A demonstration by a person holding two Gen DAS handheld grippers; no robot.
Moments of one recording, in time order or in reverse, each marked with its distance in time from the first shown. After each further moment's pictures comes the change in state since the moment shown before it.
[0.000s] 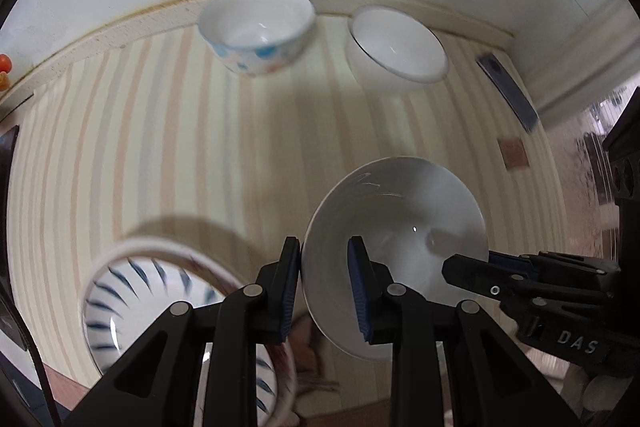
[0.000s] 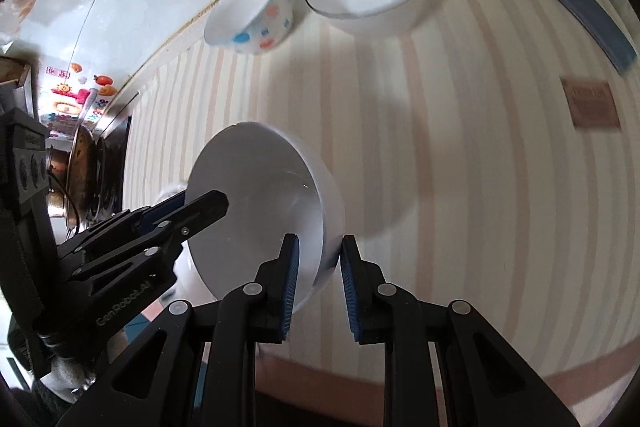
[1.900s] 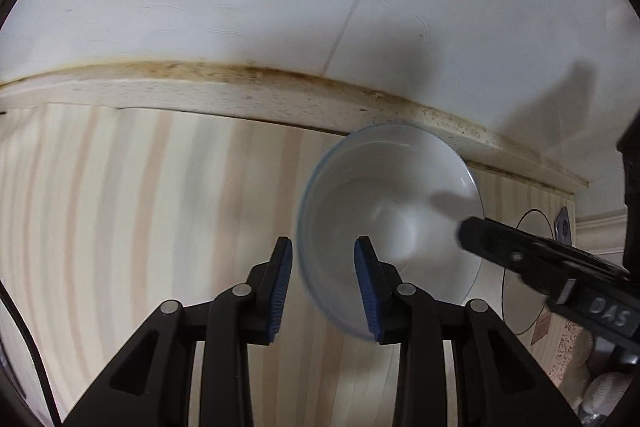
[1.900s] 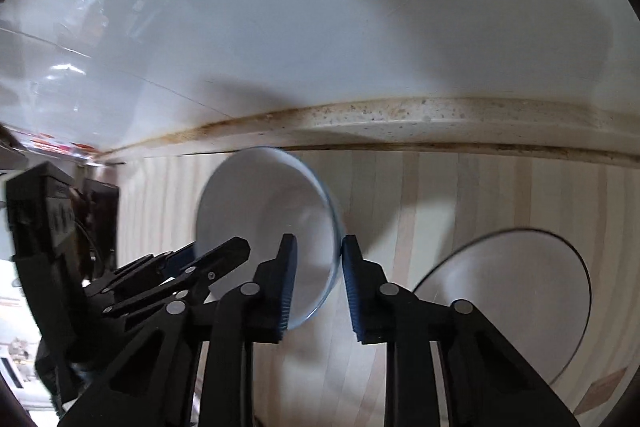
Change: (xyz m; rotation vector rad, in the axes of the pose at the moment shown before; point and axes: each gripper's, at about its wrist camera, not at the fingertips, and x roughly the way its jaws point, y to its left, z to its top) left arm 0.070 0.121 0.179 -0.255 -0.010 -0.027; right arm 0.079 0.062 0.234 -0.125 -0.008 -0.013
